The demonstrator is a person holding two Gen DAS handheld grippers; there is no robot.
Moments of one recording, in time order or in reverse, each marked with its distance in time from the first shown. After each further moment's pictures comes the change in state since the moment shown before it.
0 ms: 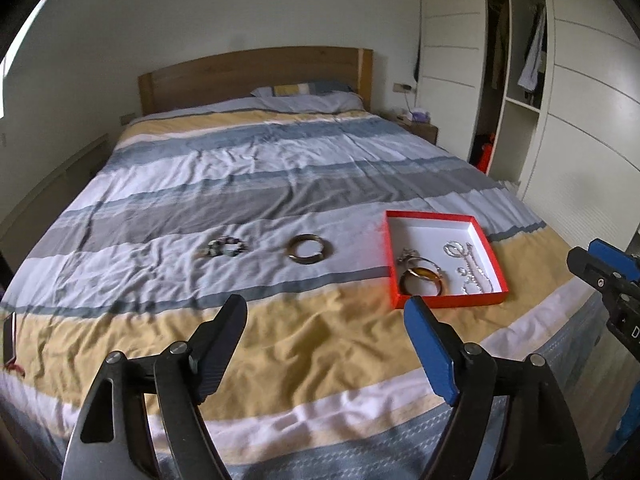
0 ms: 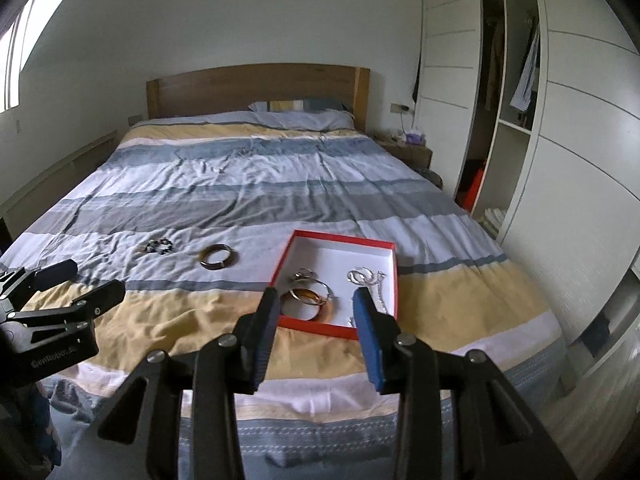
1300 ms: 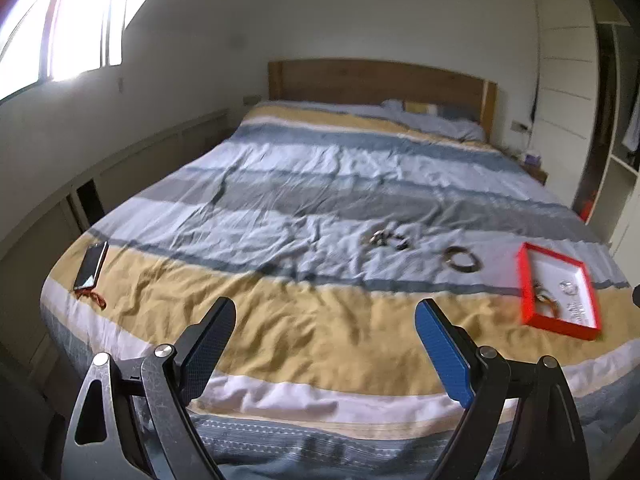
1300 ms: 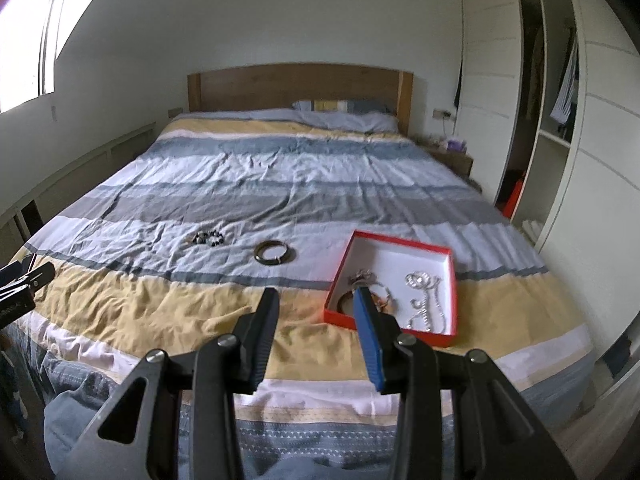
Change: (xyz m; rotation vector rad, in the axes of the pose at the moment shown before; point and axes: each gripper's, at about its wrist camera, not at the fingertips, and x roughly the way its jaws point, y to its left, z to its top) left arm -0.048 0.143 -0.051 -0.242 -0.029 0.351; right arm 0.027 0.050 -0.005 -0.050 0.032 0.141
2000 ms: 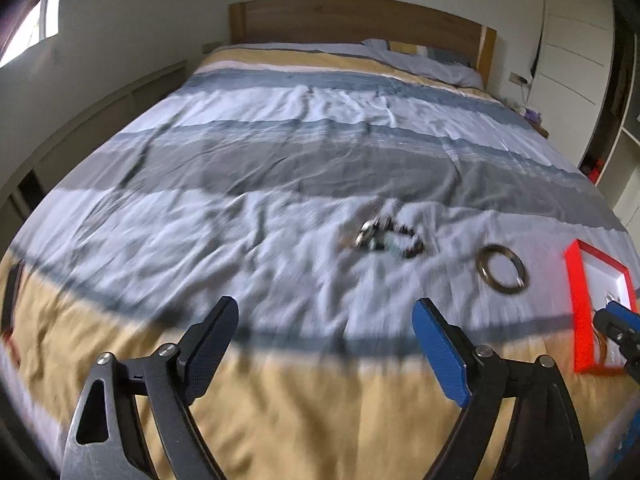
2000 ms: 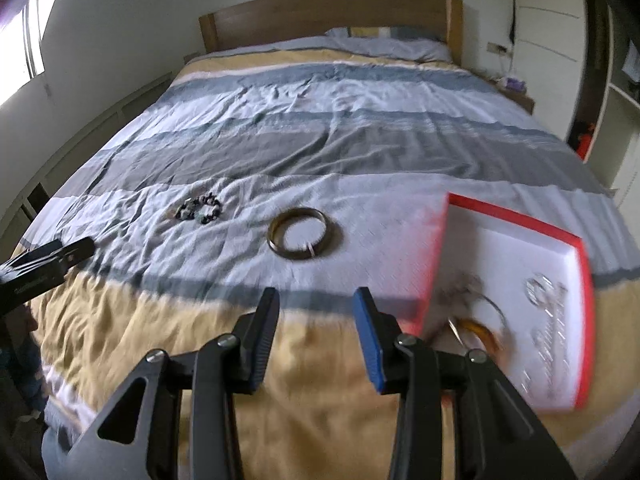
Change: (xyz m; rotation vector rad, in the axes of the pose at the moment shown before) left arm 0.233 -0.046 0.062 0.055 0.197 -0.107; right arm 0.242 0.025 0.038 0.005 0.234 0.179
